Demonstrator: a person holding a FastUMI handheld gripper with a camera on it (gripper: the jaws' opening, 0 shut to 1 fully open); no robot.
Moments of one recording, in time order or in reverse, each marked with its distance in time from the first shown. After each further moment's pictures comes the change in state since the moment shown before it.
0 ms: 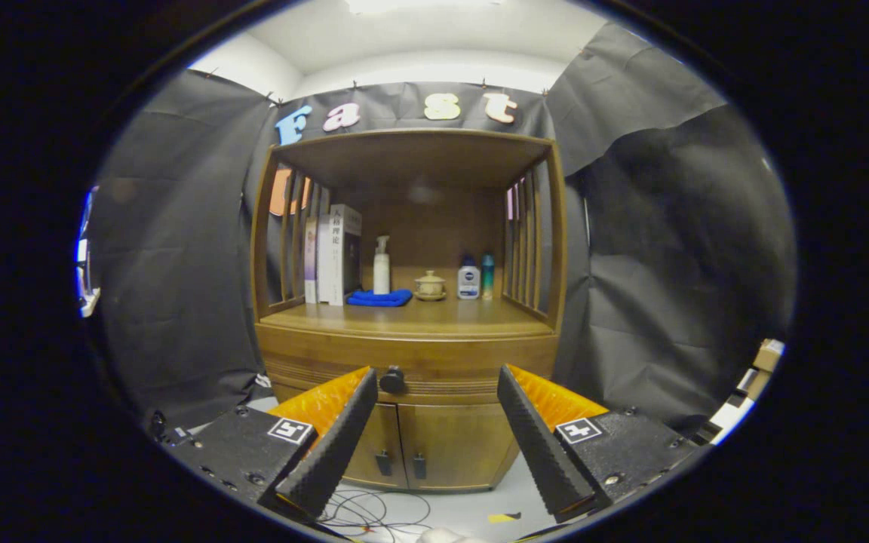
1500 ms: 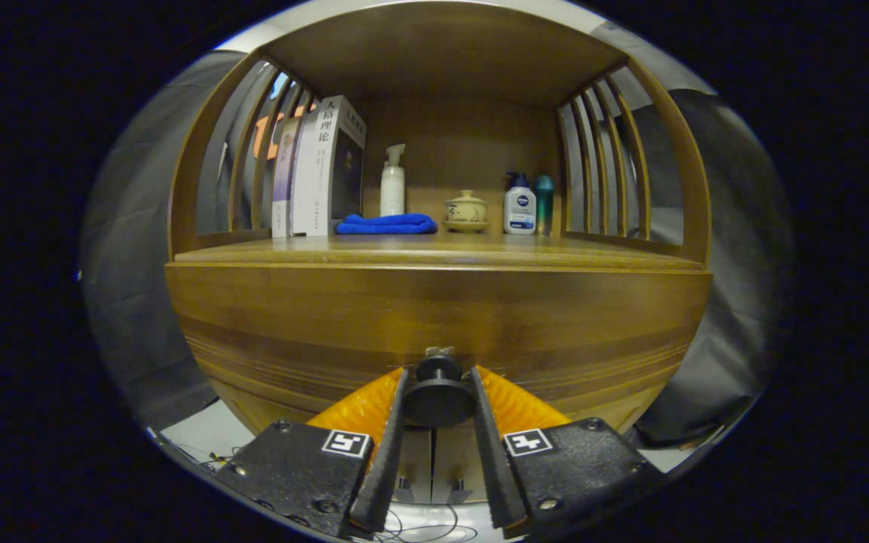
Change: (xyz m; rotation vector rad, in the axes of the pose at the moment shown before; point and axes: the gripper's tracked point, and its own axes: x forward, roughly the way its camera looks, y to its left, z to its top) arm 0.213 0.055 -0.103 0.000 0.140 -0.019
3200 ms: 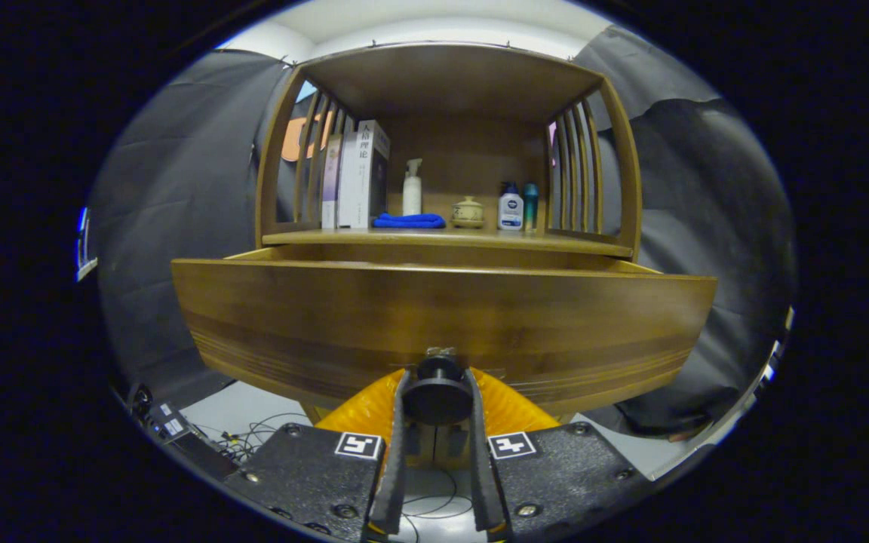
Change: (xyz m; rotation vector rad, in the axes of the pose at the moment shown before) arm -0.145 -0.001 -0.044 -0.031 0.023 0.044
